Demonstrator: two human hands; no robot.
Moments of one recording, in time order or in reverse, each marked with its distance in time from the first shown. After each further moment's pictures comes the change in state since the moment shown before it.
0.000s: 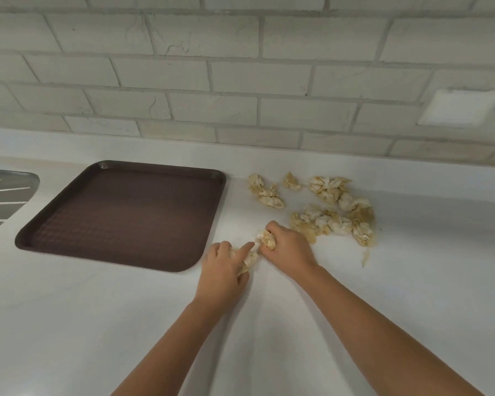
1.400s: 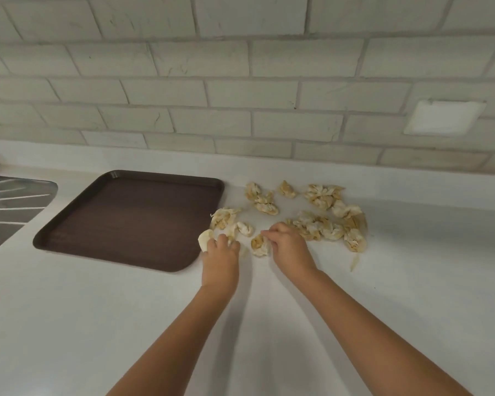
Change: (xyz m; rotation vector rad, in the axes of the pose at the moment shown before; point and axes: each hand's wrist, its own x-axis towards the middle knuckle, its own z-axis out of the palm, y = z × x) left_hand 0.025 0.034 -0.001 0.305 -0.102 -0.230; right_hand -0.009 0.018 -0.019 0.175 0.038 -0.020
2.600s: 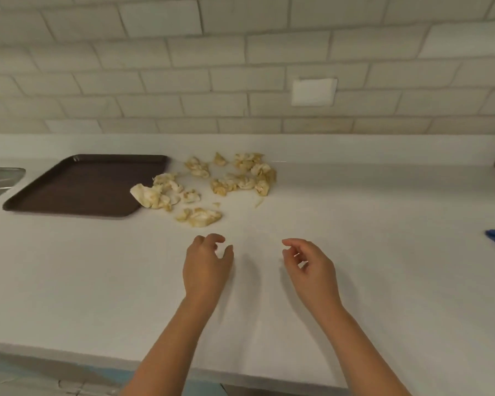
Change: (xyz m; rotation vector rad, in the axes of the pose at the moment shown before) left_hand -0.203 0.169 -0.065 -0.668 0.163 -0.245; right_hand -0.294 0.049 -0.148 0.398 0.361 0.235
